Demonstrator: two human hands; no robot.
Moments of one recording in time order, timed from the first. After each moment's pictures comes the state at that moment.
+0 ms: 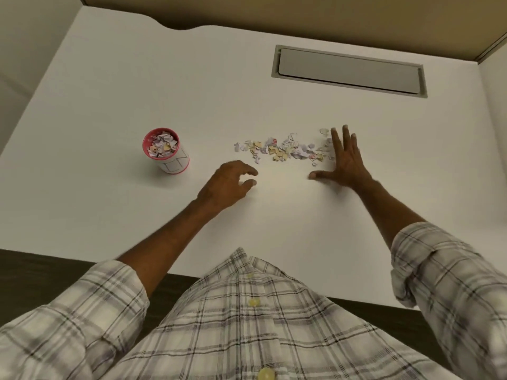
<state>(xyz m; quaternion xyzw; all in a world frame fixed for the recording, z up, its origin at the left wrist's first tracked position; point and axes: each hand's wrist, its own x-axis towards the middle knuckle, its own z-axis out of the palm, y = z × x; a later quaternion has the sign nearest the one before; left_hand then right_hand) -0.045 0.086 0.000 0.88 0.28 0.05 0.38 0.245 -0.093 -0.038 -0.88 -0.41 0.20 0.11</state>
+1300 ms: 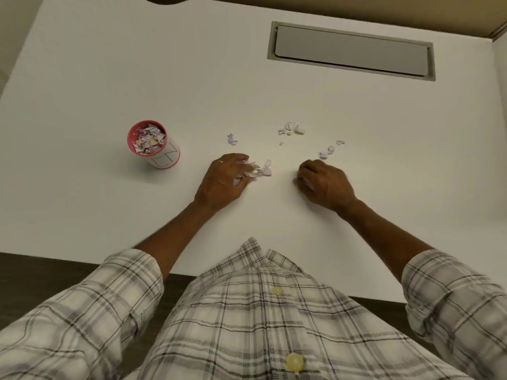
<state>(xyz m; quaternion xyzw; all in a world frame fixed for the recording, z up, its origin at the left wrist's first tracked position) -0.036 0.100 -0.072 0.92 0.18 0.21 0.26 0.182 -0.107 -0.047 -0.76 -0.64 0.02 0.08</state>
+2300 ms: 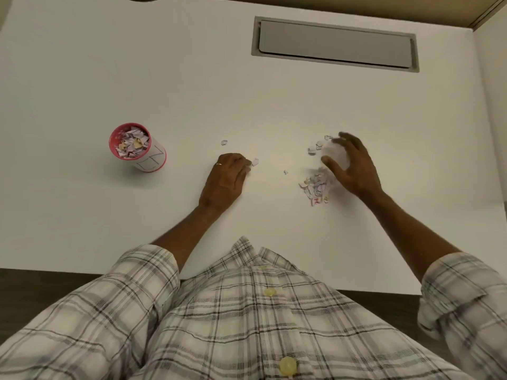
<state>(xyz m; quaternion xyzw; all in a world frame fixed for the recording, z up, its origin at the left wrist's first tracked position) -0.014 0.075 -0.083 0.92 0.19 0.24 0.25 0.239 -0.155 -0.033 -0.88 -0.39 0.11 0.25</state>
